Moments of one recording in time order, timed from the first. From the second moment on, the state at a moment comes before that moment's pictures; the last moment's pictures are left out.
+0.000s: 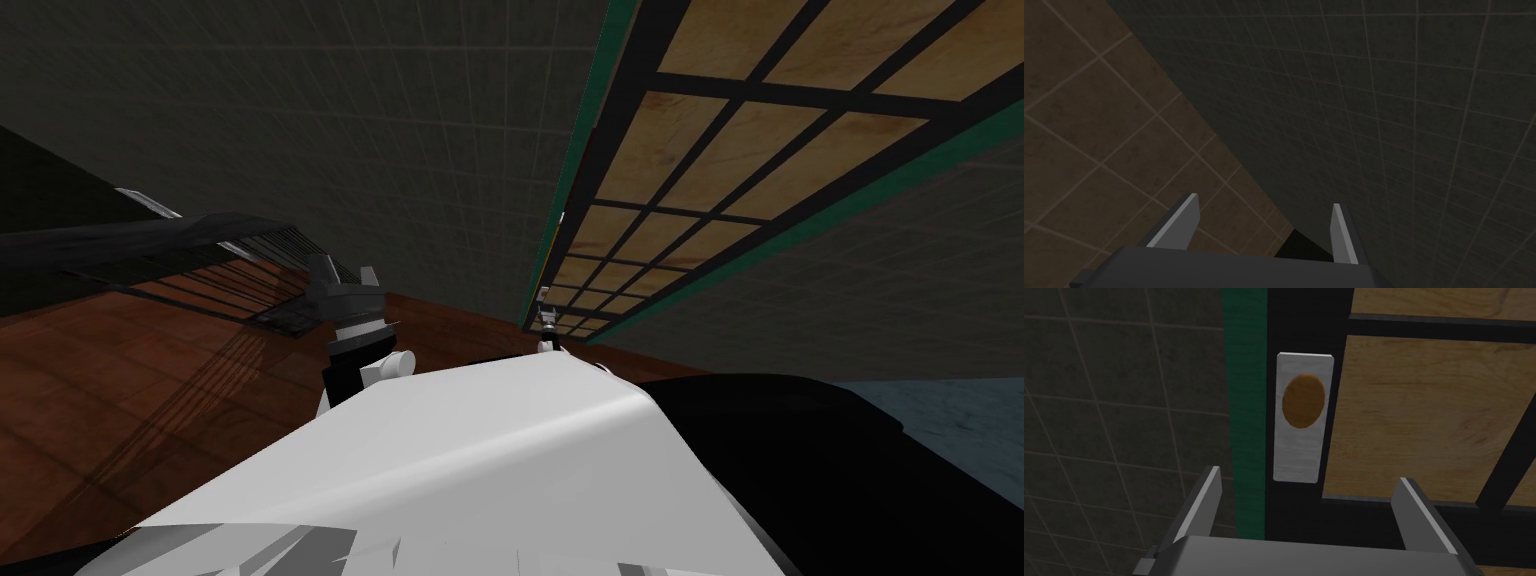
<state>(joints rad) -0.08 -0.21 0.16 -0.63 -0.59 -0.88 -1.41</state>
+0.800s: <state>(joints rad) -0.07 -0.25 0.16 -0.61 -0.62 -0.89 -1.53</state>
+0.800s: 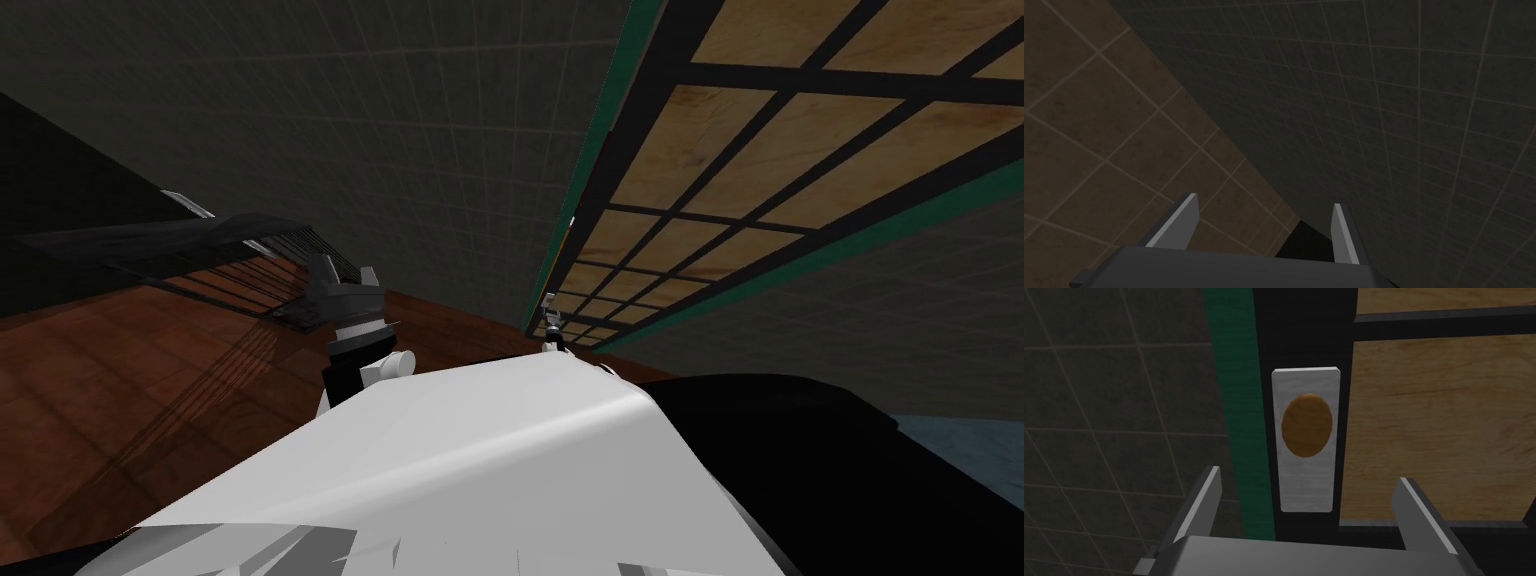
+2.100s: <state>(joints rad) -0.04 -0.31 0.16 -0.61 -0.63 -0.91 -1.59</state>
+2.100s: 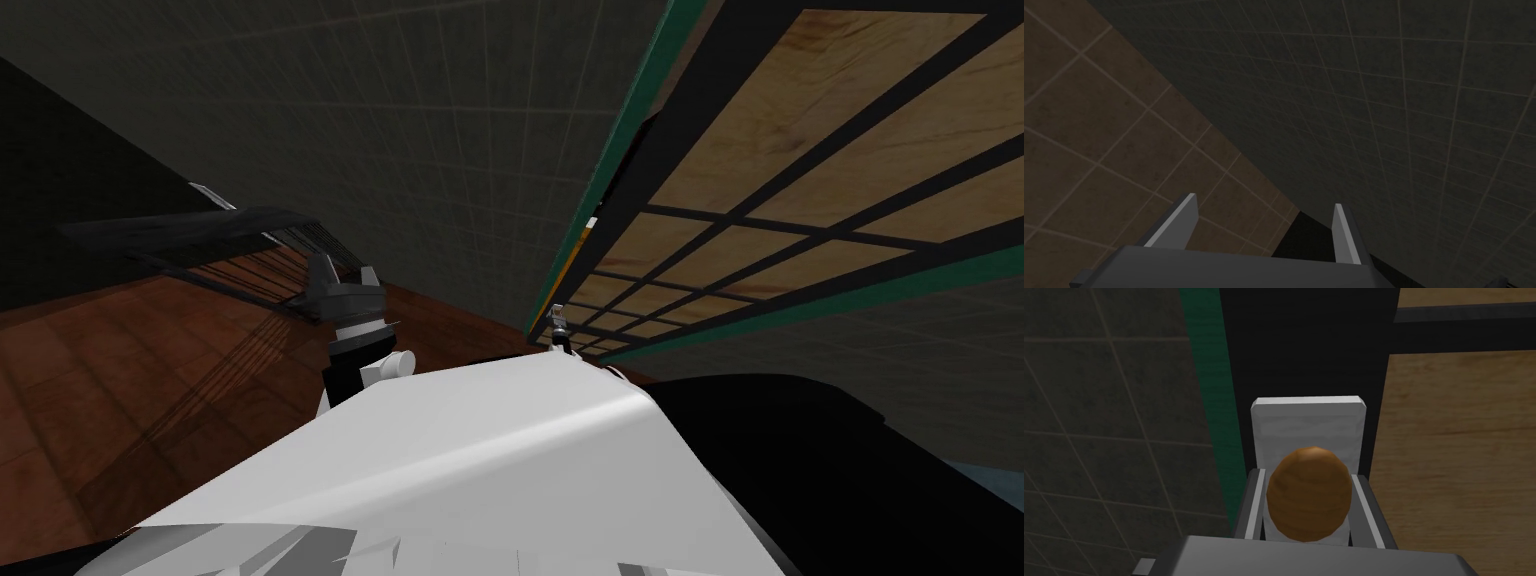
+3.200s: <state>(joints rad) 0.01 -0.40 0.30 -0.64 -0.57 -0.95 -1.74</state>
